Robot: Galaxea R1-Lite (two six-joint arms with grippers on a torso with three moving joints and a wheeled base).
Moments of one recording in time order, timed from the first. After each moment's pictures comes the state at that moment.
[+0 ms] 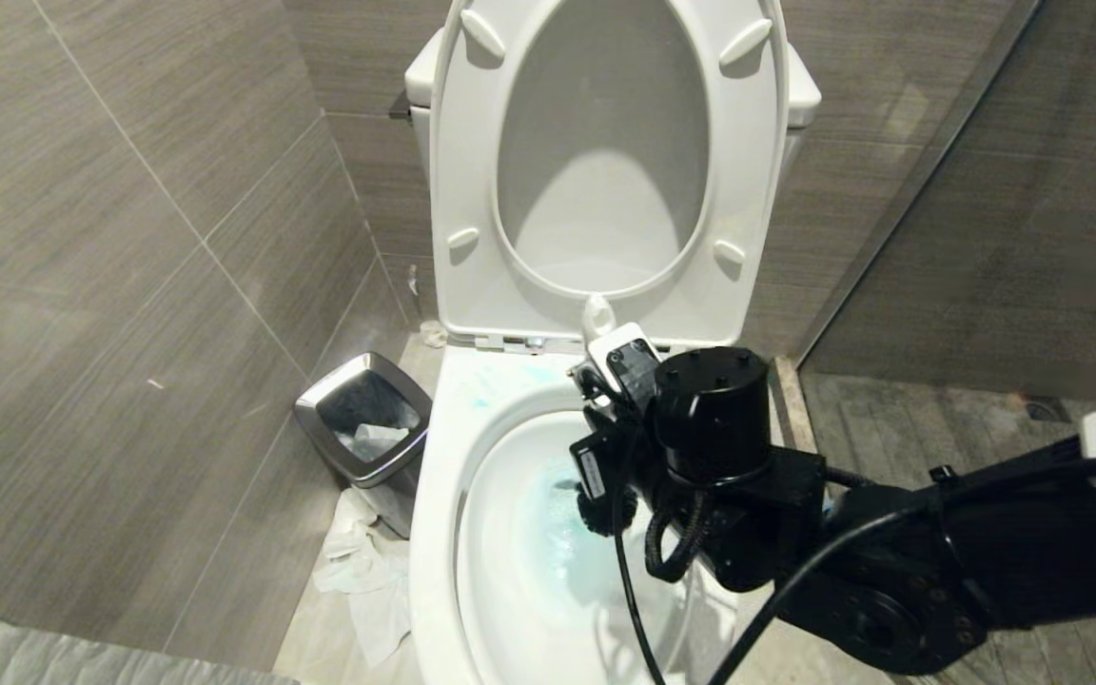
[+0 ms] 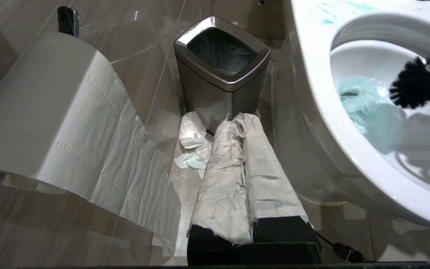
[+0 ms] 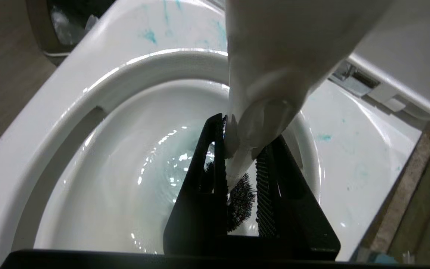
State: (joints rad) left arm 0.00 0.00 0.00 -0.01 0.01 -0.01; right arm 0.85 1.97 -1.03 -0.70 -0.48 -0.12
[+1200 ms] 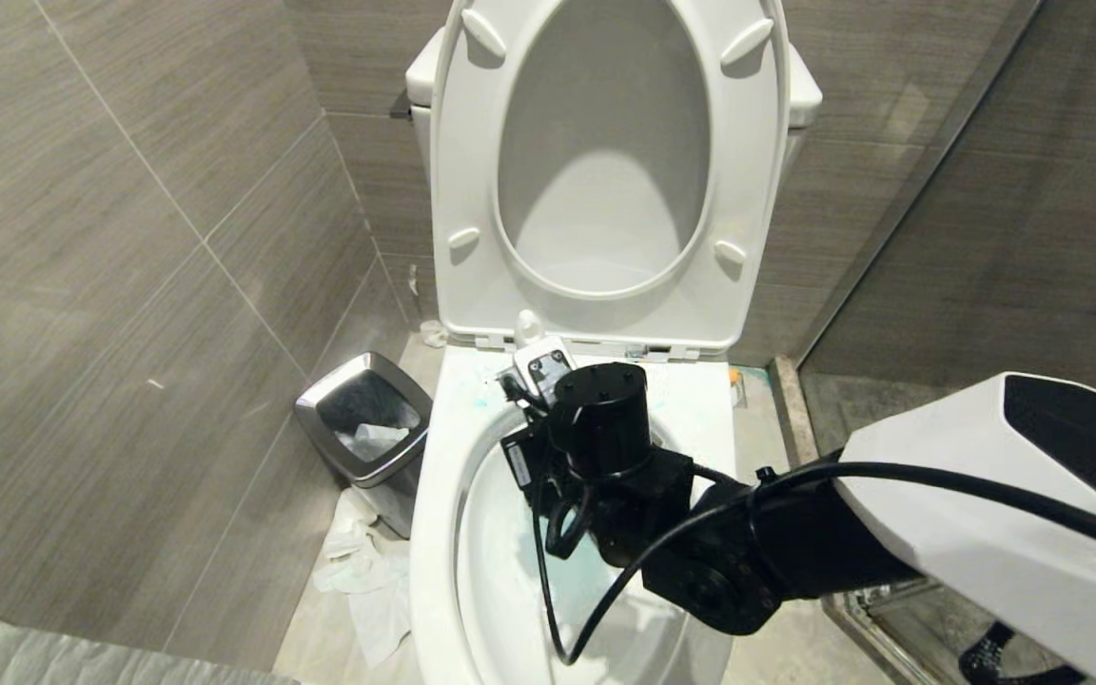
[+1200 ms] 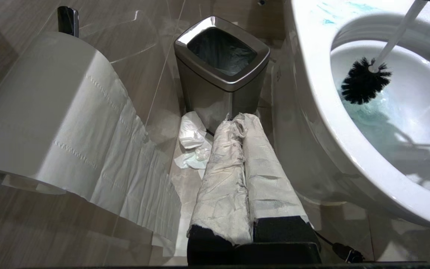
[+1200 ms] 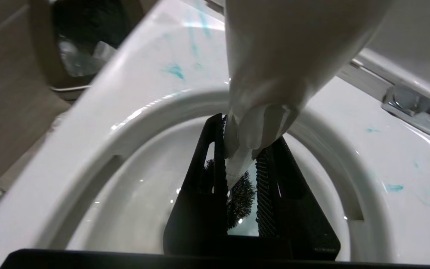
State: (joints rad) left arm 0.00 0.00 0.00 -0.01 0.01 -0.02; right arm 0.87 2.23 -1.31 -0.73 -0.48 -0.11
